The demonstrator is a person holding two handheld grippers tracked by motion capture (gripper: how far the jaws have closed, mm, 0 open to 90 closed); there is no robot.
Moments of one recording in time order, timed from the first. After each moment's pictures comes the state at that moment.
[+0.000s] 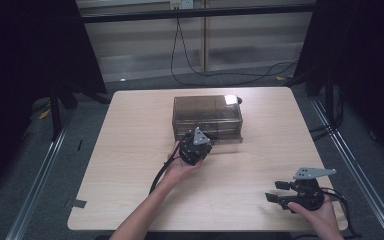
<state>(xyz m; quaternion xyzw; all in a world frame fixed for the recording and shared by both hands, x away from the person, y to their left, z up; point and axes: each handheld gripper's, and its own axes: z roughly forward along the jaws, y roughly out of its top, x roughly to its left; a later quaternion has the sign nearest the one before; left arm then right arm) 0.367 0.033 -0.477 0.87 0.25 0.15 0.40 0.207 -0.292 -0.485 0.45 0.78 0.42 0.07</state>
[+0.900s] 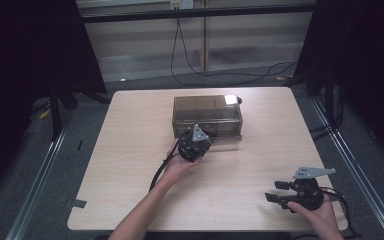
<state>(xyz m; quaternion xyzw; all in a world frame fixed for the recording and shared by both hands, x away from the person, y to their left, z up) 0.377 0.035 -0.474 0.87 0.25 0.16 0.40 0.209 -0.293 -0.486 0.45 0.79 0.42 0.06</state>
